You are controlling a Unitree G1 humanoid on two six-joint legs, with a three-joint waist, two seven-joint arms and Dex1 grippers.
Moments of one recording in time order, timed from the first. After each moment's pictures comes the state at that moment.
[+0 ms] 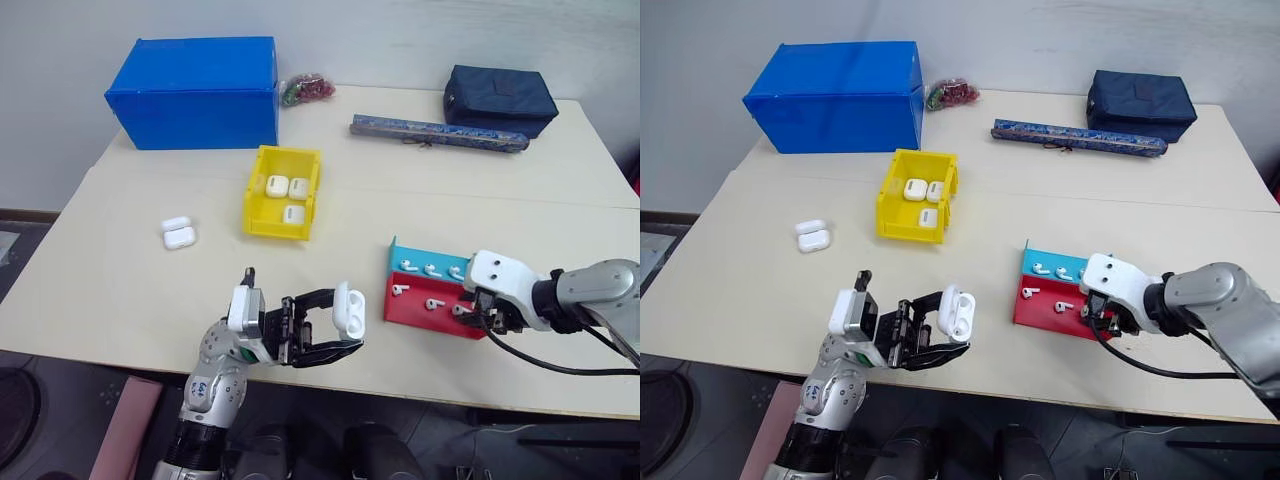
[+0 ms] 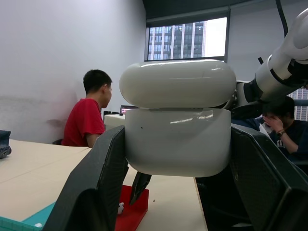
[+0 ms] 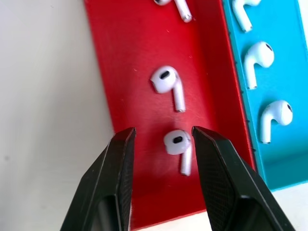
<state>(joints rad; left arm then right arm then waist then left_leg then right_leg) -0.14 0.13 -0.11 -0.10 -0.63 -0.04 -1.26 -0.33 -1.20 0.18 -0.42 0.32 0.83 0.95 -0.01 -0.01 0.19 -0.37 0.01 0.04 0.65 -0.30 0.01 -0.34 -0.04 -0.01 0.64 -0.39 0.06</state>
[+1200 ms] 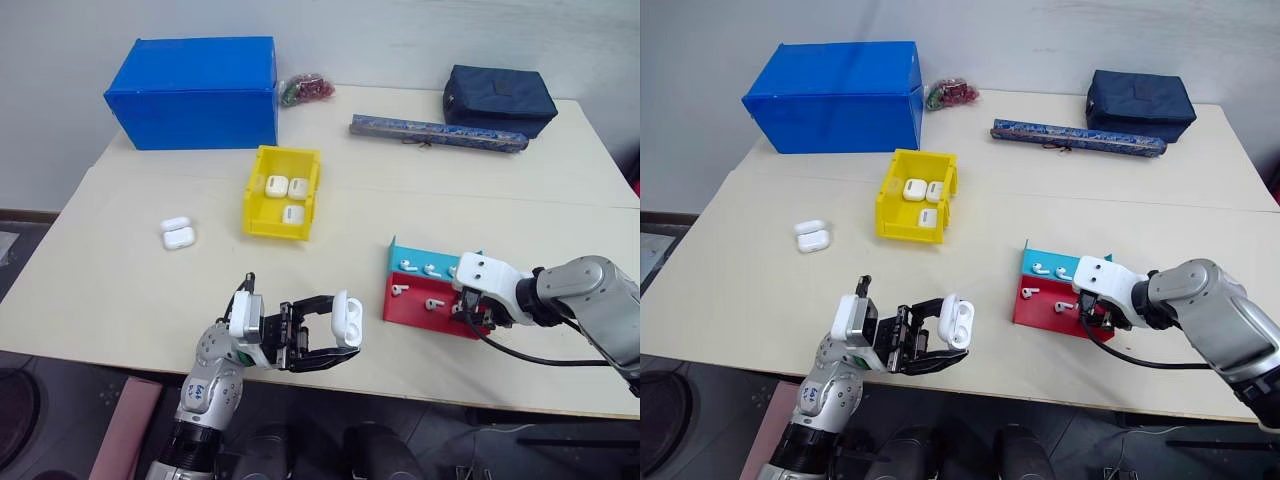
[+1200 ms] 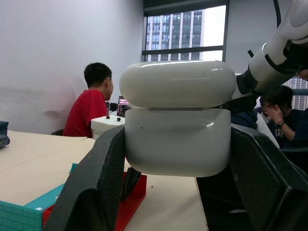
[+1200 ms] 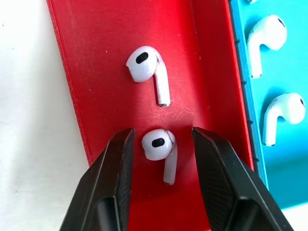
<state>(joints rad) -0.14 0.17 -0.13 -0.07 -0.62 -0.08 -1.26 -0.41 -1.12 0.27 -0.31 0.14 0.80 1.03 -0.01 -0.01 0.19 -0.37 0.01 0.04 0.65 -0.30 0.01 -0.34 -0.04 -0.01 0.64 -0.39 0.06</state>
